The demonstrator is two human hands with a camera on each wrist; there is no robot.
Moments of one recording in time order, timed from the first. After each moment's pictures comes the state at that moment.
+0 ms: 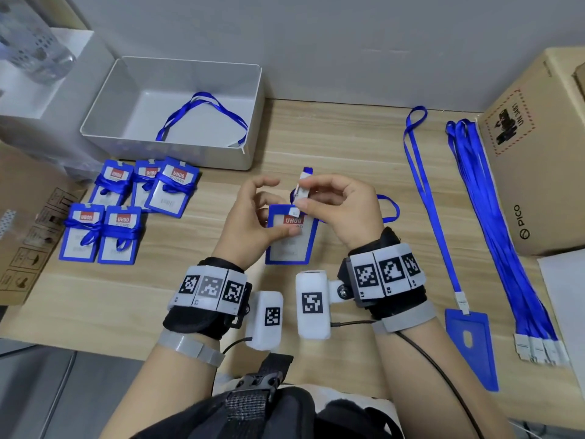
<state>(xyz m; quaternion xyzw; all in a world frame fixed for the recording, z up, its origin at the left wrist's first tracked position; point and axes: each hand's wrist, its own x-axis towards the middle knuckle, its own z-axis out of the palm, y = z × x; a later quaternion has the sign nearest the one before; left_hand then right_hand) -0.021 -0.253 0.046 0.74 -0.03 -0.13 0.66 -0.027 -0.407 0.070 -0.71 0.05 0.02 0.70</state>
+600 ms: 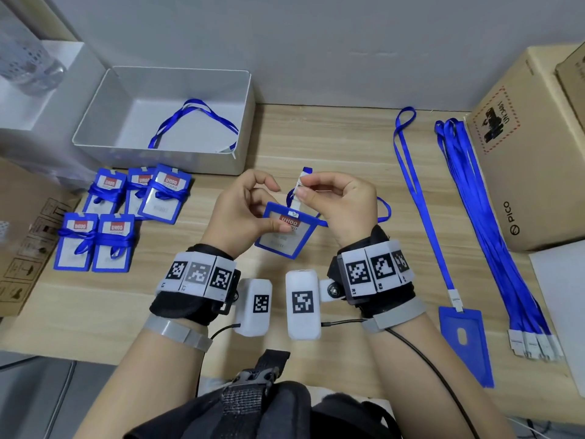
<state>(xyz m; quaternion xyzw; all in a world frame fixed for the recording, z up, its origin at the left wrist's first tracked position) -0.005 -0.258 0.059 0.76 -0.06 -0.15 0.63 -0.026 -0.411 0.070 -0.68 0.12 -0.05 0.72</state>
